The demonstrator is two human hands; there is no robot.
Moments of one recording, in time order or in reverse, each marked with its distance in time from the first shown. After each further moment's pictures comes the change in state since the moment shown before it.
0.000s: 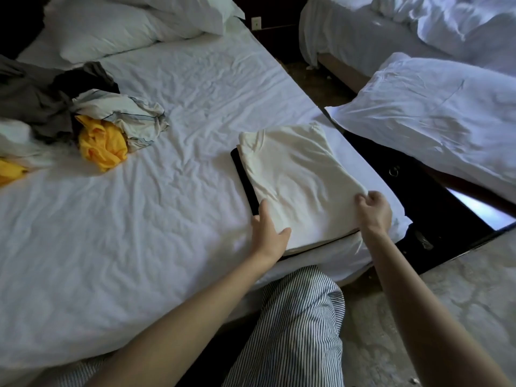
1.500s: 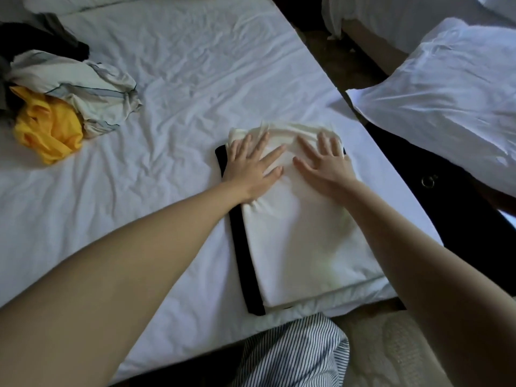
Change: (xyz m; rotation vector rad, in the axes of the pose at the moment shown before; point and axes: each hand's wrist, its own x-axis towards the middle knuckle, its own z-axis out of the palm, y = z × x) left_hand 0.209 -0.007 -0.007 0.874 -0.141 0.311; right_hand 0.109 -0.069 0.121 -0.762 -0.555 -0.649
